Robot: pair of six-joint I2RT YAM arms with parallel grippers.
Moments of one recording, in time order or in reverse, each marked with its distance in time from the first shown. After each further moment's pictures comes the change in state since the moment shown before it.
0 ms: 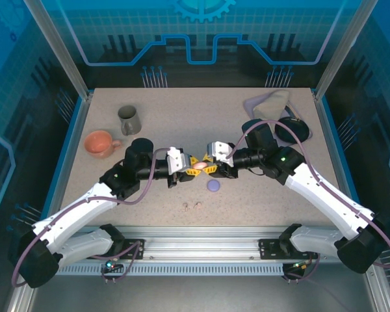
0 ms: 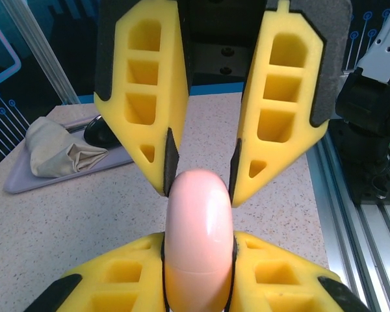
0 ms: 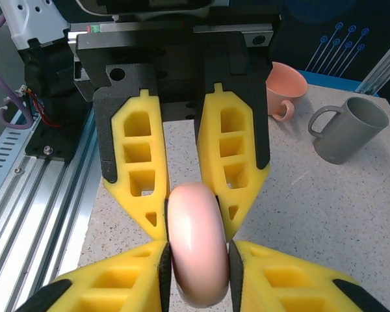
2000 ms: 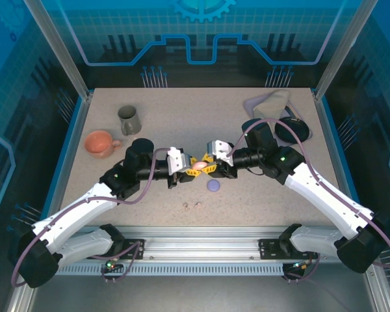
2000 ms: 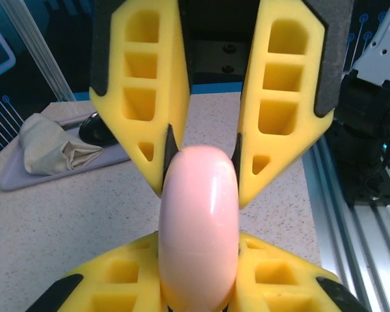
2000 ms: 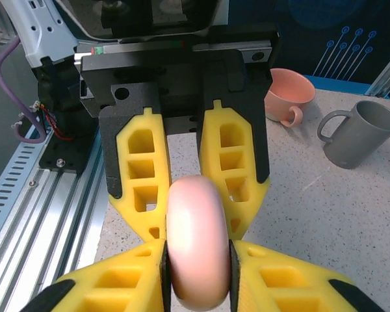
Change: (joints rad) left arm -0.005 -0.001 0.002 -0.008 0.003 -0.018; right arm -0.002 0.004 -0.001 0.016 -0.032 0.054
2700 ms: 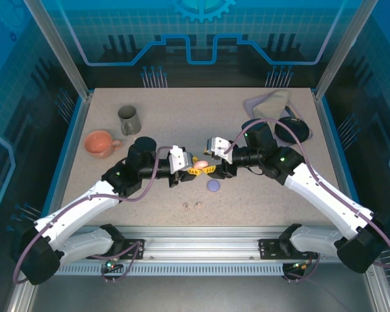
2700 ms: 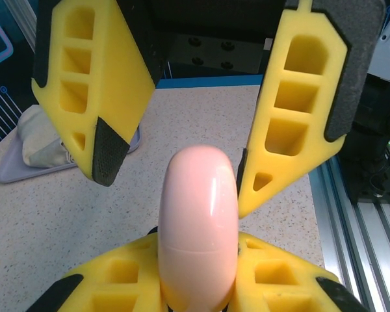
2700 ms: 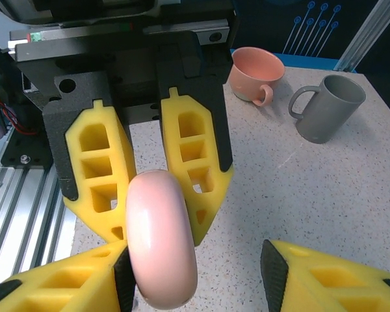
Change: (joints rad) left arm -0.003 0.032 0.021 -0.019 -0.013 0.004; right arm 0.000 -0.002 -0.007 0.022 0.115 0.042
